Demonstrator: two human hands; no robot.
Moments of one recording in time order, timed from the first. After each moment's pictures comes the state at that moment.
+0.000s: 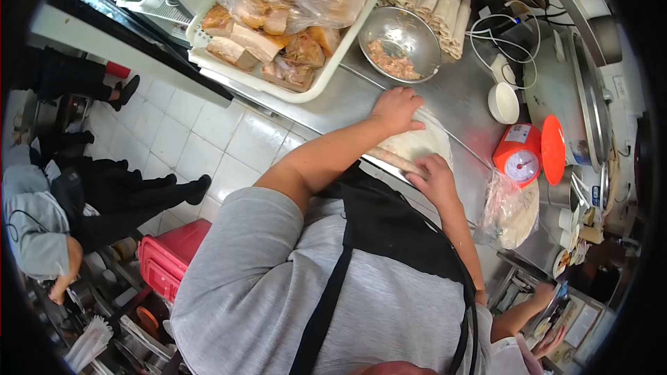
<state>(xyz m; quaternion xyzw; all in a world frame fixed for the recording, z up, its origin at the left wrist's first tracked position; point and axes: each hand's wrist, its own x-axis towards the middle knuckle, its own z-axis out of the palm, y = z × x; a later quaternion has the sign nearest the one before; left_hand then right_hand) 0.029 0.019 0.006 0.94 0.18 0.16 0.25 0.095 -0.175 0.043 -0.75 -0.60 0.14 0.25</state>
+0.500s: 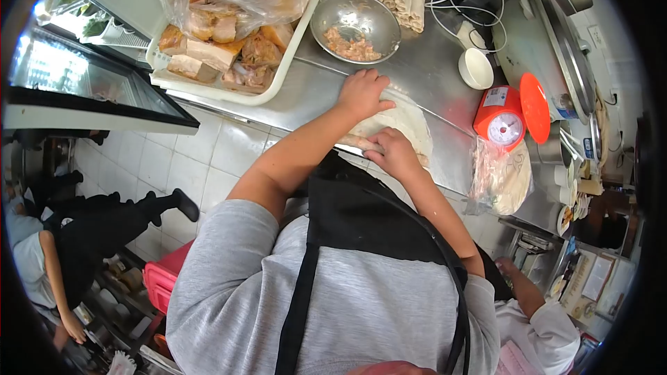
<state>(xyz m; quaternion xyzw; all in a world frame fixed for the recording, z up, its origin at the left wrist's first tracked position) 0.033 0.018 0.001 0.93 0.17 0.18 0.26 0.071 -0.148 0.030 -0.74 -0.59 0.19 0.26</state>
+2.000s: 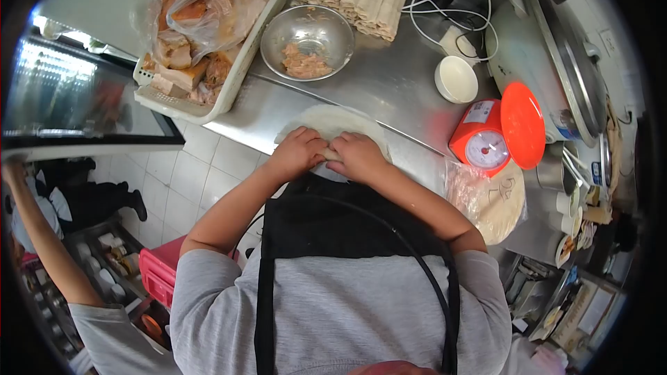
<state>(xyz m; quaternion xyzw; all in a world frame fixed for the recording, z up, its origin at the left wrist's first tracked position) -0.033 -0.032 0.023 0.94 0.12 0.15 0.27 0.129 -0.138 0.040 -0.65 -0.71 0.21 0.16</state>
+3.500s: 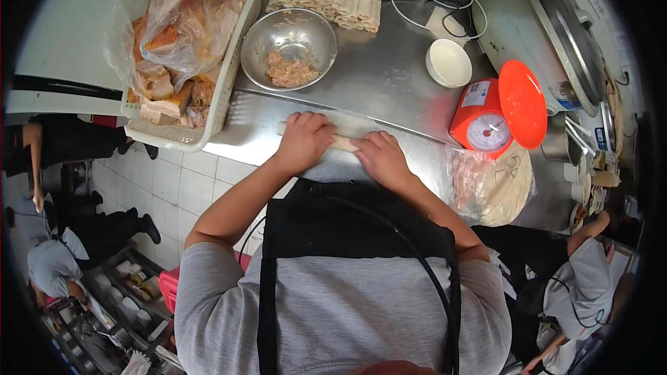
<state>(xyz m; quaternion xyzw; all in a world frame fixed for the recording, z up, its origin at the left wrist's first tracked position) 0.005 -0.012 0.028 0.96 0.08 0.18 0.18 0.149 -0.174 0.022 -0.72 -0.63 0.08 0.28</state>
